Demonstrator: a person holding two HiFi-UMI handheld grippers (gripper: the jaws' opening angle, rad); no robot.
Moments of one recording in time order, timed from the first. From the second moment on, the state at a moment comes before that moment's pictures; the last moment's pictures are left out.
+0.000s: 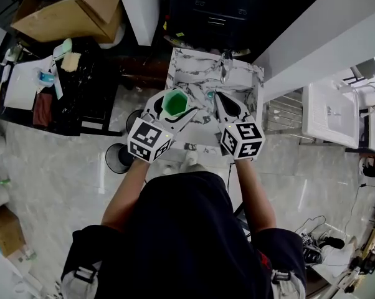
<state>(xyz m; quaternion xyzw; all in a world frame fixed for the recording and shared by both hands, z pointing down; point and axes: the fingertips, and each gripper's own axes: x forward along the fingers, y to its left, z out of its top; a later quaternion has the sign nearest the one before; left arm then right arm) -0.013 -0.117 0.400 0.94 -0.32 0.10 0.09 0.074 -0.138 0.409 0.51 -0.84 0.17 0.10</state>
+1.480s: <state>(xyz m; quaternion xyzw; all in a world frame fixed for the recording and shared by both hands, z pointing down) 0.002 -0.208 0.468 0.90 -0.38 0.14 0.15 0.072 -0.225 0.475 0.44 -0.86 0.23 0.14</state>
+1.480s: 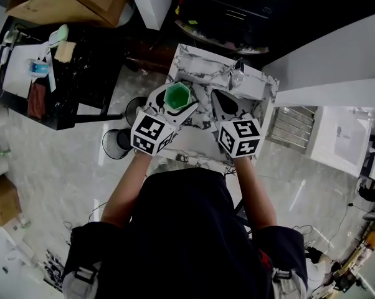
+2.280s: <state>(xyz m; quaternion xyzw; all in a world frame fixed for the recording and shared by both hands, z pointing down) 0.014 -0.250 0.515 0.89 -0.39 0.16 0.15 0.063 -0.229 0.518 0.41 -0.86 0.26 0.15</state>
